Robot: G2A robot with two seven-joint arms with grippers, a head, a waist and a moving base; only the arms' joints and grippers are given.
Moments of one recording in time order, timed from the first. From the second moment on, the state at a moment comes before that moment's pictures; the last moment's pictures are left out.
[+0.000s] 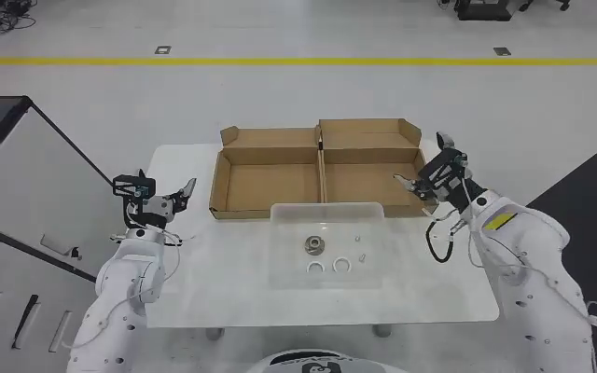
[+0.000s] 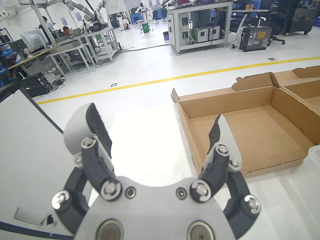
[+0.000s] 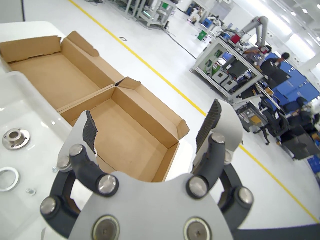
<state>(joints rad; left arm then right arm) 1.73 -1.15 -1.60 -1.80 1.33 0.00 0.00 -1.58 -1.10 1.67 -2.04 -1.41 -0.62 0.32</state>
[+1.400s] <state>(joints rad) 1.73 -1.15 -1.60 -1.80 1.33 0.00 0.00 -0.74 -0.75 0.71 -2.01 -0.88 -0.82 1.00</state>
